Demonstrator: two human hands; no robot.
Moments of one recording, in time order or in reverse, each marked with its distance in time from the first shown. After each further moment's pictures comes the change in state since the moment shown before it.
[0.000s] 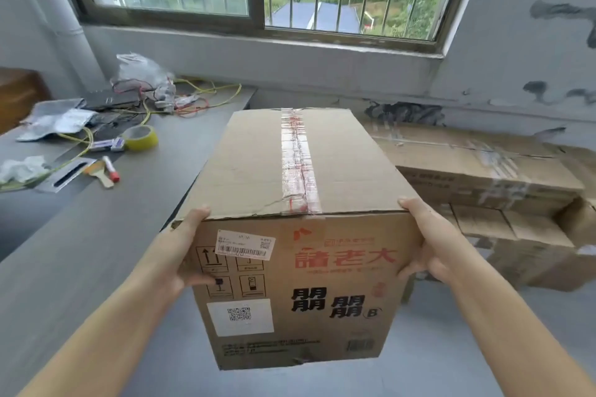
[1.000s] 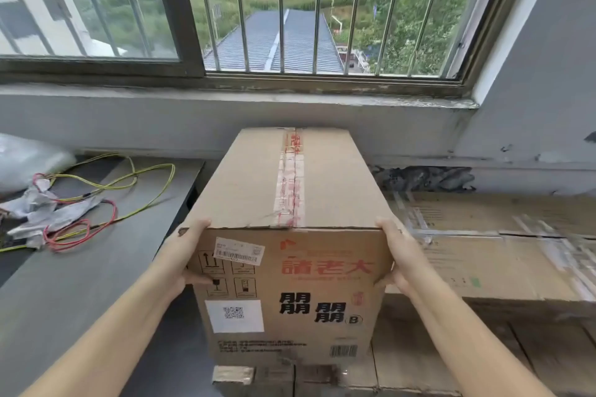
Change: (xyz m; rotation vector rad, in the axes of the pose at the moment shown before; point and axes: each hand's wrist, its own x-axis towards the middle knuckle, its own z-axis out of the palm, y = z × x) left_hand 0.531 0.189 0.266 0.204 -0.077 -0.014; right_hand 0.520 -0.211 0.085 0.135 0.115 -0.055
